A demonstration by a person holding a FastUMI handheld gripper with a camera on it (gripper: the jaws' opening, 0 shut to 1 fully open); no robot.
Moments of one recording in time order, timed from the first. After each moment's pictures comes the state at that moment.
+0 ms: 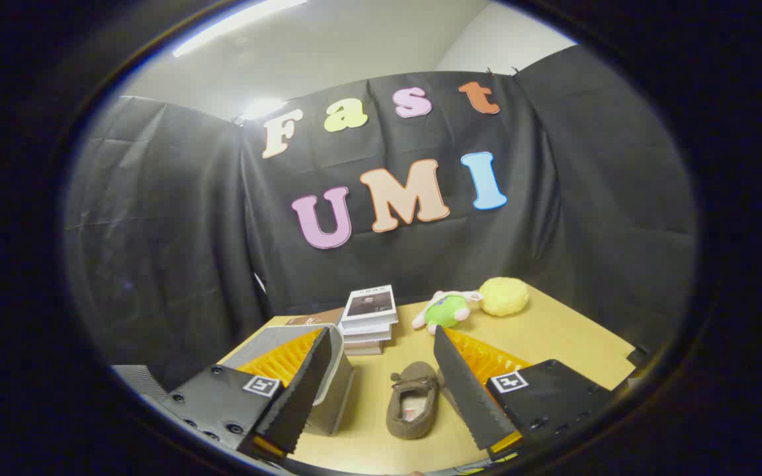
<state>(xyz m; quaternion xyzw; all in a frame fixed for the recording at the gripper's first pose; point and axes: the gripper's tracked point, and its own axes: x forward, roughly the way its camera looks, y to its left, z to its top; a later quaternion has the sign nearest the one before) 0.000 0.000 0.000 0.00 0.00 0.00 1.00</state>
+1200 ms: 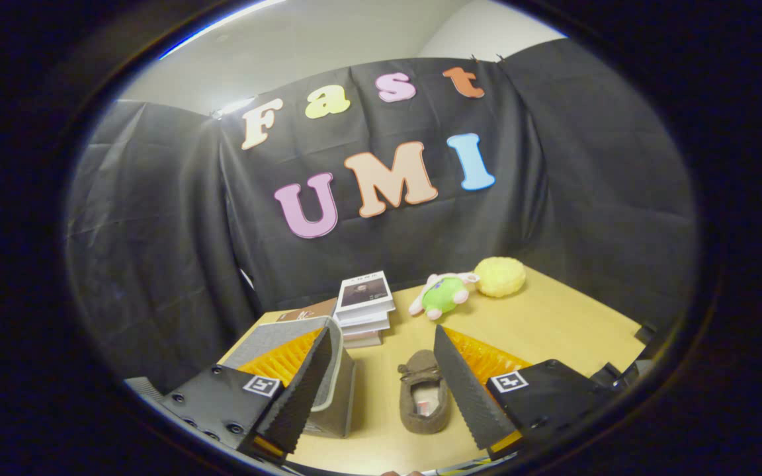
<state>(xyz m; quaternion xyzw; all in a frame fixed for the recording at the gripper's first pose) 0.030 0.018 -0.026 0.05 0.04 -0.03 1.00</state>
